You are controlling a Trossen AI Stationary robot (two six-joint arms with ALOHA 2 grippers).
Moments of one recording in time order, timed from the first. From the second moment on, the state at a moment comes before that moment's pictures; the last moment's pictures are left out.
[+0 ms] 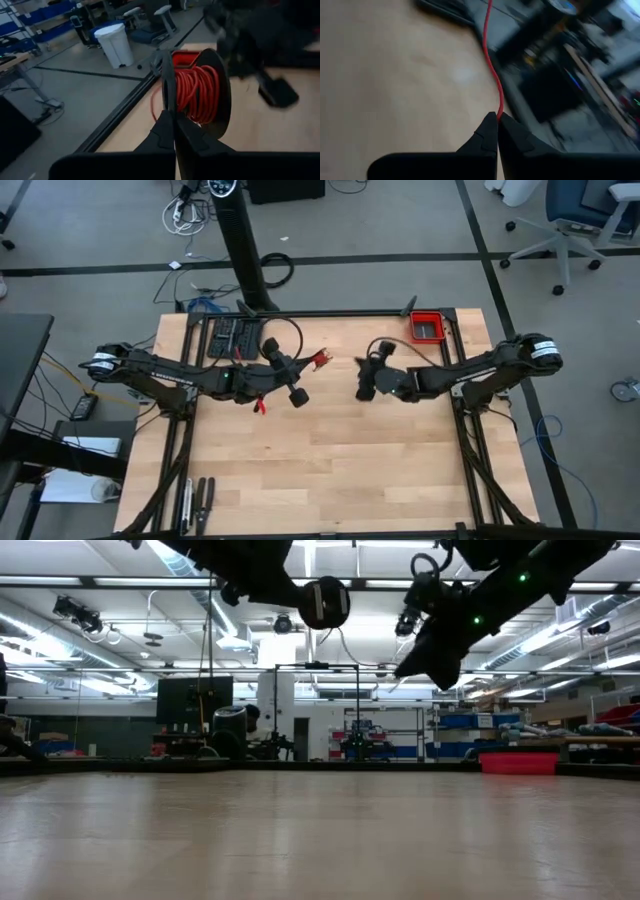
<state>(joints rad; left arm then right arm) -0.09 1.35 0.88 0.16 -0.69 0.02 0.07 1.35 0.67 0.14 0.86 -0.28</state>
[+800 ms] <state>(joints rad) -0.07 1.35 0.88 -0.13 -0.97 -0.03 0.29 0.90 0.67 0.35 0.34 -0.37</state>
